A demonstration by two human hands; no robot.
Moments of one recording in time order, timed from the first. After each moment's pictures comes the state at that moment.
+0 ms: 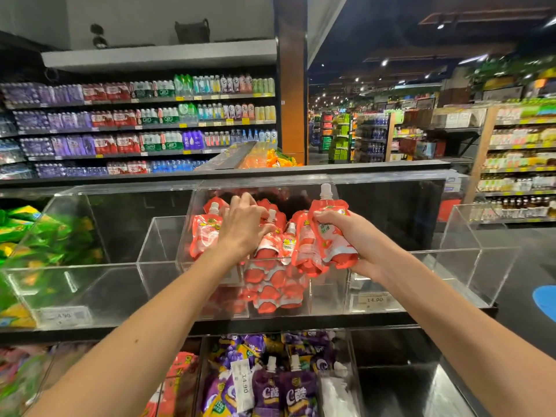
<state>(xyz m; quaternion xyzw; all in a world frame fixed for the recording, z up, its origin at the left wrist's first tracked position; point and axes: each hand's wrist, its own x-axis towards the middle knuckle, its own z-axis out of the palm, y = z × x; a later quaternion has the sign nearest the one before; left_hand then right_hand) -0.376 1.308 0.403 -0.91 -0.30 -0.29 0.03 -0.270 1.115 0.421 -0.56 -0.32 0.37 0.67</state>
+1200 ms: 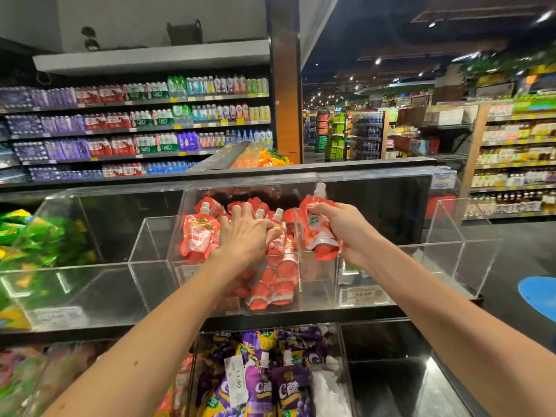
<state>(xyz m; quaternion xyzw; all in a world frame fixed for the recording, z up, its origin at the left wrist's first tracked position) -0.372 1.266 0.404 -0.92 -0.35 -0.14 0.09 -0.261 1.119 0.425 -0.60 -0.28 0.31 0.69</state>
